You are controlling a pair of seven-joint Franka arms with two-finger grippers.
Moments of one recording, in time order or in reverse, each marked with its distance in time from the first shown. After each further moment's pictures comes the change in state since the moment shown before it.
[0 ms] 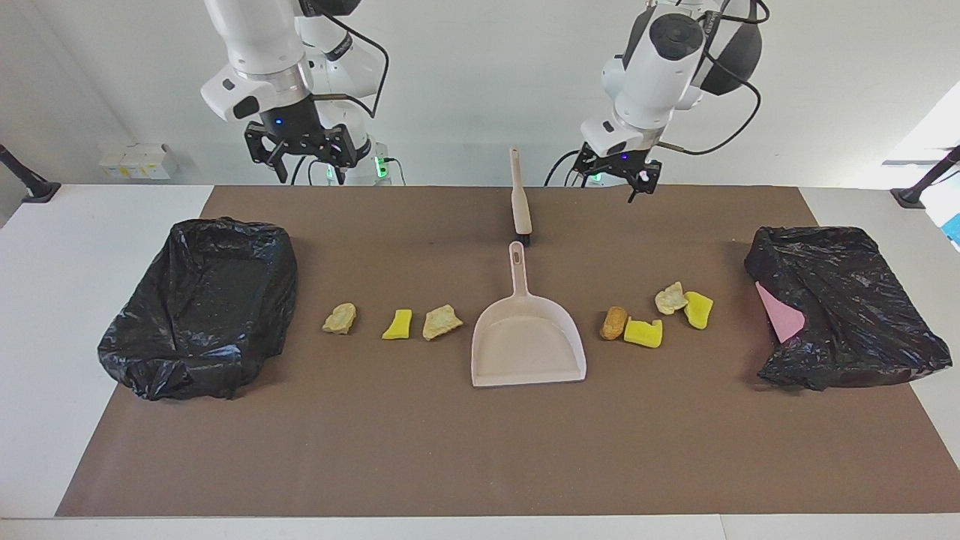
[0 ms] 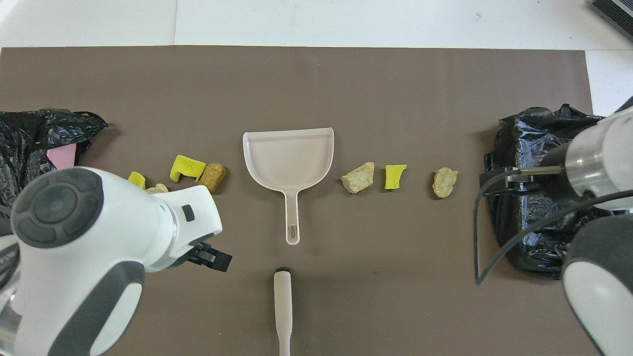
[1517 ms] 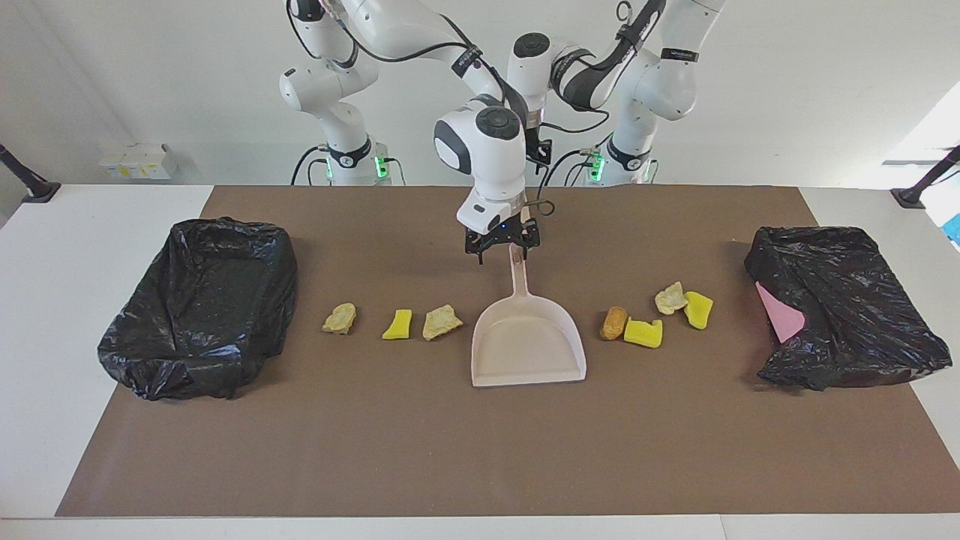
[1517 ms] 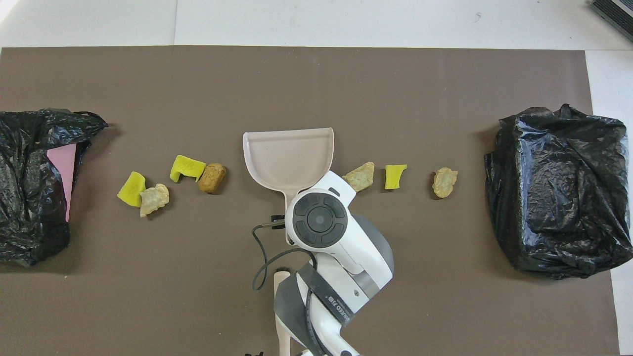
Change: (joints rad) left arm -0.619 -0.158 -0.004 -0.615 -0.002 0.553 -0.736; right arm 0.470 0.378 0.005 -0.189 0.029 0.660 0.376
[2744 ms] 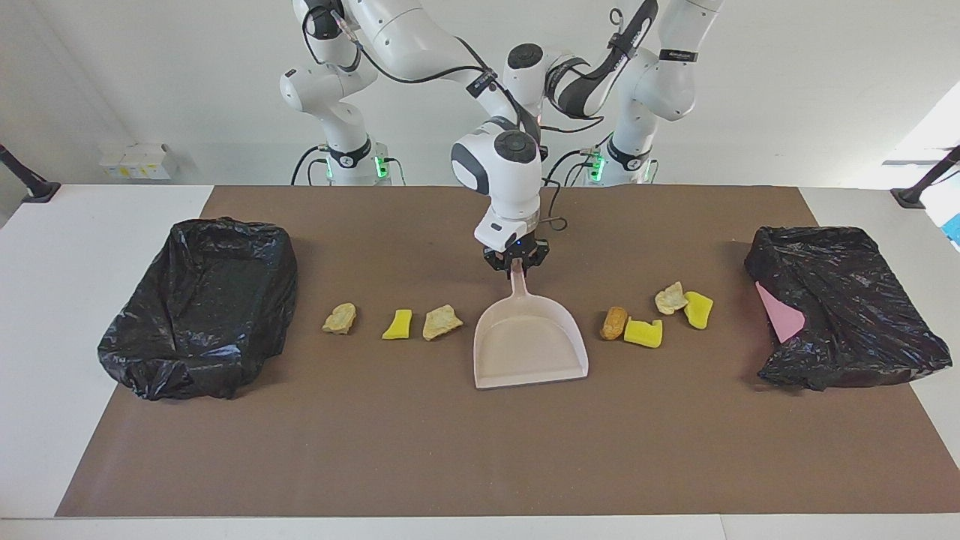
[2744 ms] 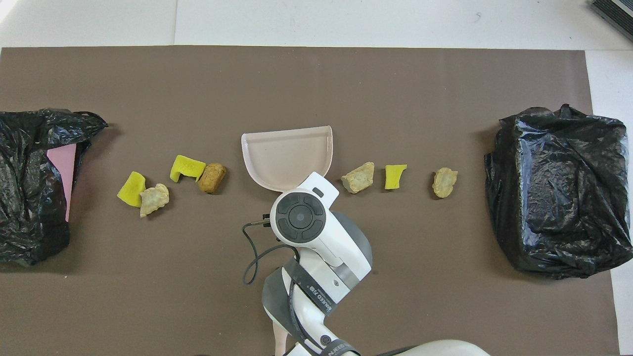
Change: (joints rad) left arm -0.008 0.049 0.003 -0.005 0.000 0.001 -0.206; right arm 0.025 0.081 -0.006 0.031 -0.007 0.053 0.022
